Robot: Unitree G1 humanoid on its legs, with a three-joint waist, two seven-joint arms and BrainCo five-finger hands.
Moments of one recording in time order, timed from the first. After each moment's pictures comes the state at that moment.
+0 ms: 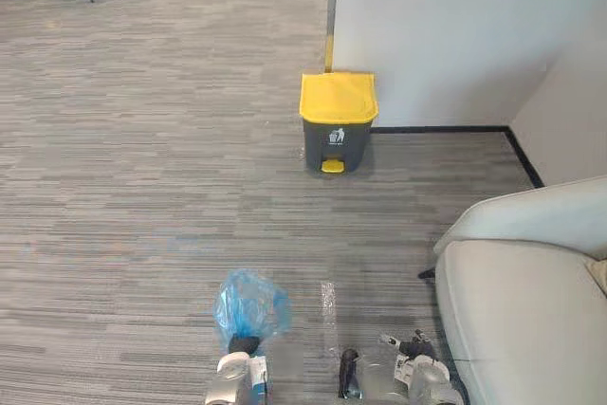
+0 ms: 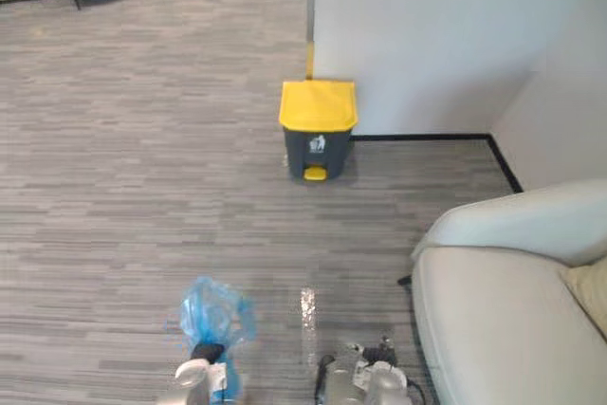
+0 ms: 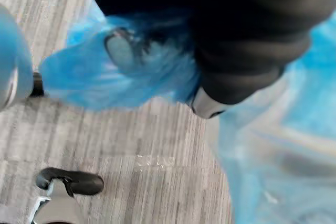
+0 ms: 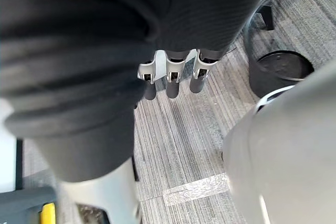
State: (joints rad) left arm 0.02 -0.05 0.09 0.85 -0.03 0.06 0.17; right arm 0.00 0.05 -0.34 0.92 0.00 0.04 -0.19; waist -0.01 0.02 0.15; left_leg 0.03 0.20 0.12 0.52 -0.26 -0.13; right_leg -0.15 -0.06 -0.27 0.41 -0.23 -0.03
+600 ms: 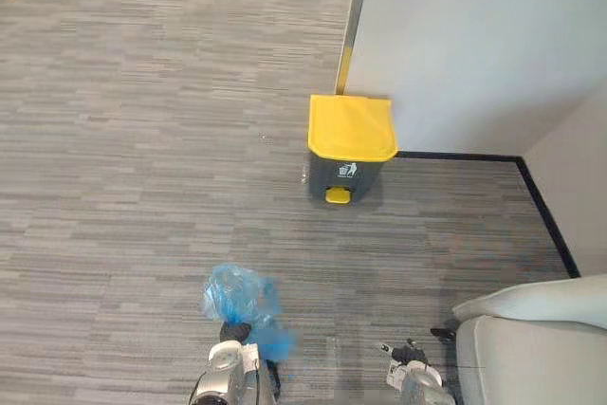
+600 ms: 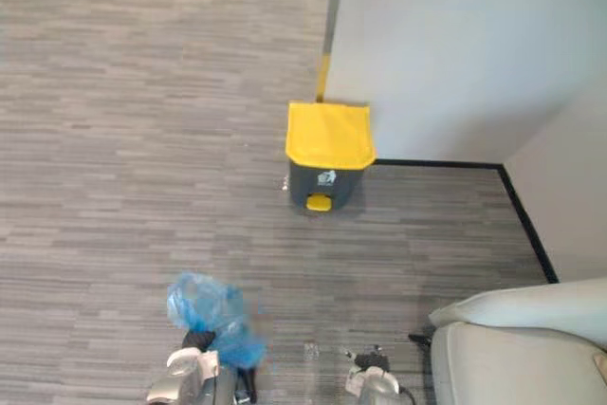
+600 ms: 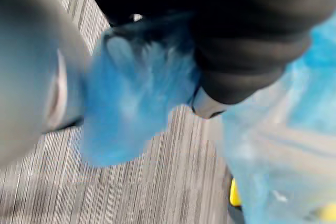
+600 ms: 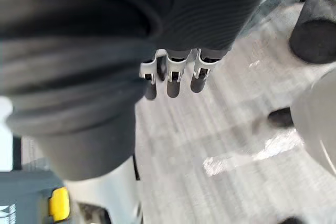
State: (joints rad) left arm 0.04 -0.02 0.08 0.82 -0.04 0.06 0.17; right arm 0.00 0.07 -0.34 0.93 -0.02 0.06 -0.19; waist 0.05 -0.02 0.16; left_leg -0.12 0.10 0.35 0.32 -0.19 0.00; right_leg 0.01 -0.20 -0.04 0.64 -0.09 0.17
